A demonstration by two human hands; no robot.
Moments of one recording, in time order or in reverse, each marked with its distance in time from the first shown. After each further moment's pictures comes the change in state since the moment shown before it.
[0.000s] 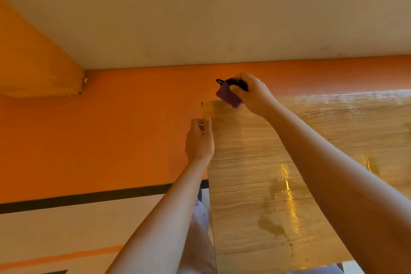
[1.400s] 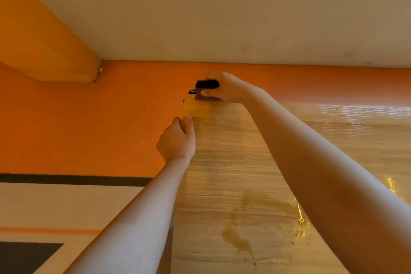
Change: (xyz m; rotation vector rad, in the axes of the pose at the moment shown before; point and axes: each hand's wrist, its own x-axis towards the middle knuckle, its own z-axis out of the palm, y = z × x) left_hand 0.001 -0.009 0.019 0.558 0.407 0.098; right_hand 0.054 0.017 0.000 -0.175 -0.499 -0.234
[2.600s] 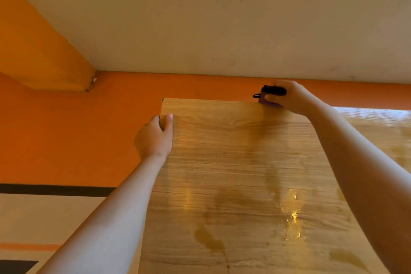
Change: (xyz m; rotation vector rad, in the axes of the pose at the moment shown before) left_hand -0.007 0.003 -0.004 -0.025 0.066 0.116; right_hand -0.131 0.137 -0.077 -0.050 0.296 0.236
